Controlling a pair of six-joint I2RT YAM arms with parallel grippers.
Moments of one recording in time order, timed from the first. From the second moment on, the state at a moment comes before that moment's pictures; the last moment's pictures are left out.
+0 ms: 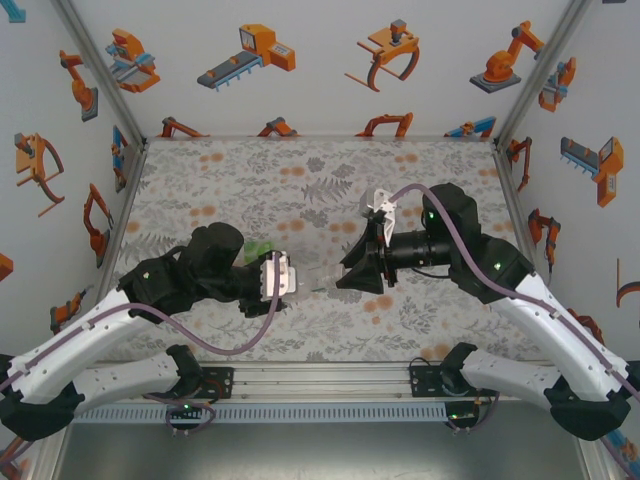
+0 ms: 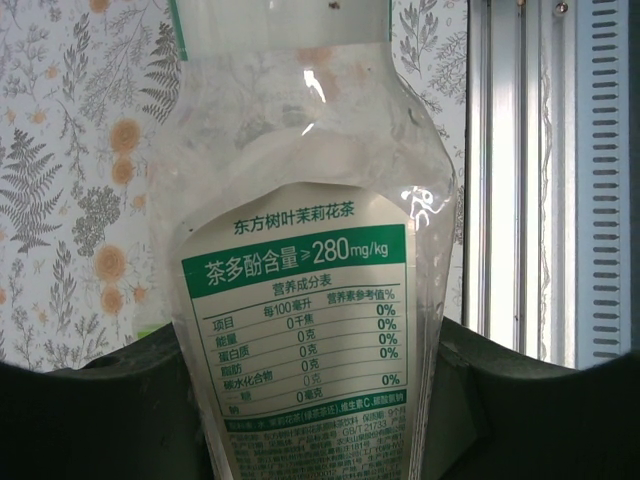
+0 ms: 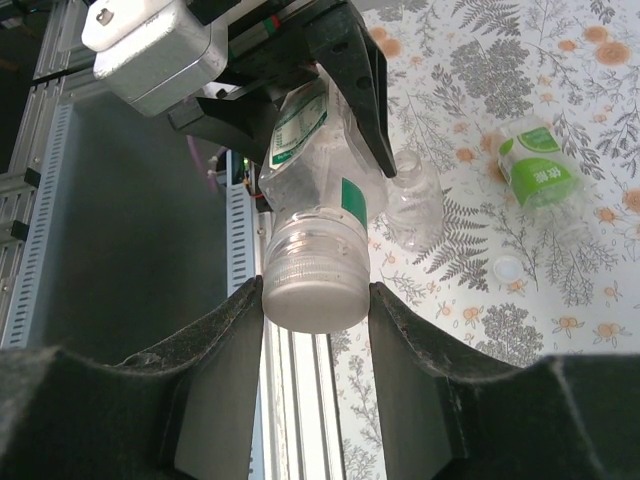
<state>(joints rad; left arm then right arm) -1.00 0.91 1.08 -0.80 0.32 0.56 0.78 0.99 1.24 -0.62 -0.75 -0.02</state>
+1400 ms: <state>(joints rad) -1.01 0.92 1.08 -0.84 0.38 0.57 0.93 1.02 1.33 -0.77 -0.57 -0.04</state>
